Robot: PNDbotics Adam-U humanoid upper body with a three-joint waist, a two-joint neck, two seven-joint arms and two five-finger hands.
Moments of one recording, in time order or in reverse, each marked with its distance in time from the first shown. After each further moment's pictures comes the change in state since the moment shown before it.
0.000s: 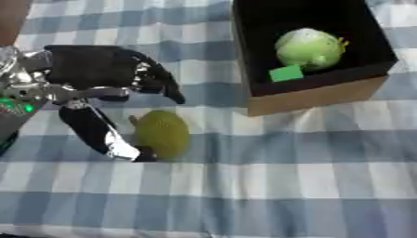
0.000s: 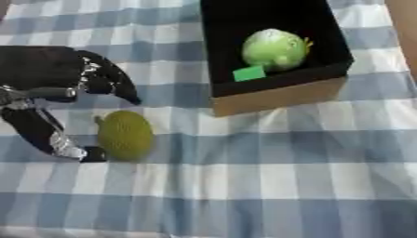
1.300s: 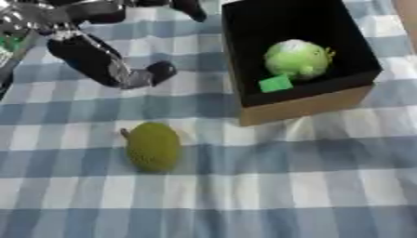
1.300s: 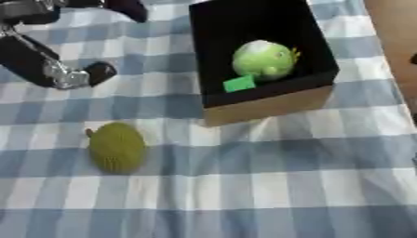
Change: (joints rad) left arm -0.213 -0.014 0.068 -0.026 0.239 -0.023 0.016; right arm -0.009 0.001 -0.004 0.000 -0.019 0.002 0.008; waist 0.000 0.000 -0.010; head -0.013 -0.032
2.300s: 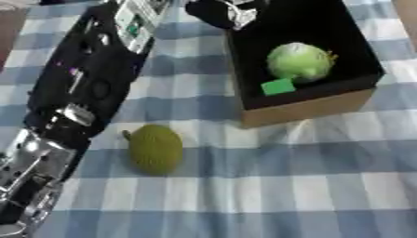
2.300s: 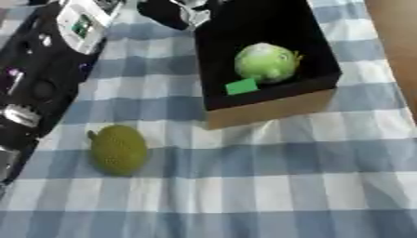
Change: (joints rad) left arm -0.296 -0.418 0.208 0.657 -0.351 -0.112 0.212; right arm -0.035 0.006 0.021 0.000 -0.055 0.033 0.043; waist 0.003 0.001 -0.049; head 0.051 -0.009
